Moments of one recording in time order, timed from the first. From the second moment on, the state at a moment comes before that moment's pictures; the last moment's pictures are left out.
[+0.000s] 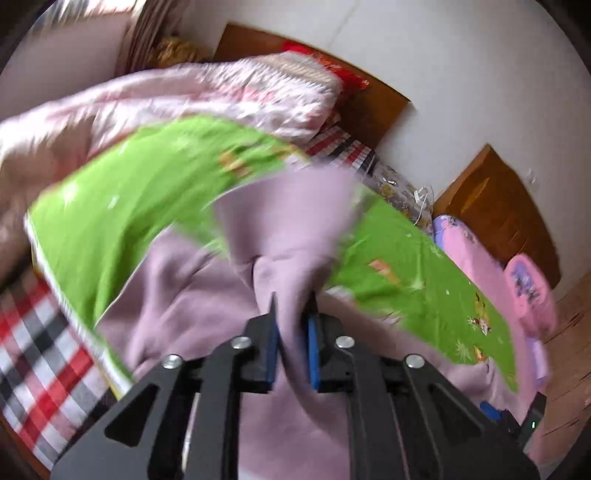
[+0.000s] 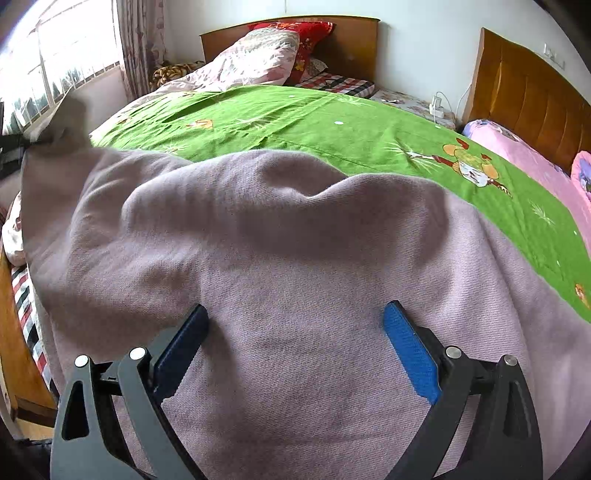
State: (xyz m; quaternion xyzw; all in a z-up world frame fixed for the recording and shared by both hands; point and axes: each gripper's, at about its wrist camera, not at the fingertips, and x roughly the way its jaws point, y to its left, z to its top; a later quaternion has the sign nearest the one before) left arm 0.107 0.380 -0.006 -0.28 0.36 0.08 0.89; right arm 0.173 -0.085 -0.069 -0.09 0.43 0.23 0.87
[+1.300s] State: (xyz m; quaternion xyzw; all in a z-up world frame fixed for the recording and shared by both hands) left arm 0.087 0.411 -0.075 -0.38 0.31 0.02 0.87; right arm 0.025 -0.050 -0.061 -0.29 0.26 0.40 0.83
